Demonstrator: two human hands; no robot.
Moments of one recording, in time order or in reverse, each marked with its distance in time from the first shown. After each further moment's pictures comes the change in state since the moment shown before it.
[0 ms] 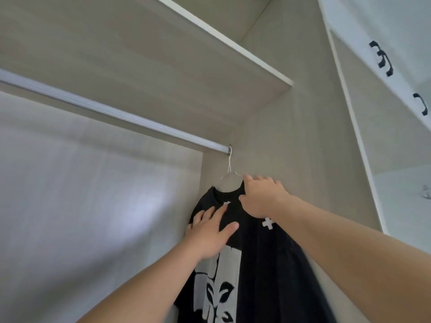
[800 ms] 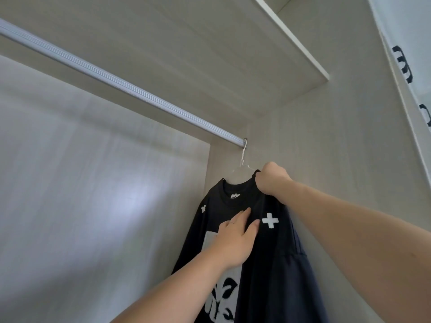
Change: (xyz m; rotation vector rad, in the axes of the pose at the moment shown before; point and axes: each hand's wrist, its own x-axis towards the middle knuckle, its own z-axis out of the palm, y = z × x) left_hand 0.015 -0.016 0.032 -0.488 -0.037 0.132; right_hand 0.062 -0.032 0.010 0.476 0.083 0.332
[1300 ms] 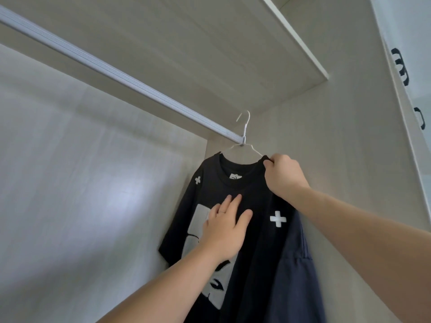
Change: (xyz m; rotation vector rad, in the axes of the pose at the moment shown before) left_hand -0.004 0.000 -0.007 0.082 0.156 0.040; right_hand -0.002 0.025 -0.011 -0.008 0.264 -0.186
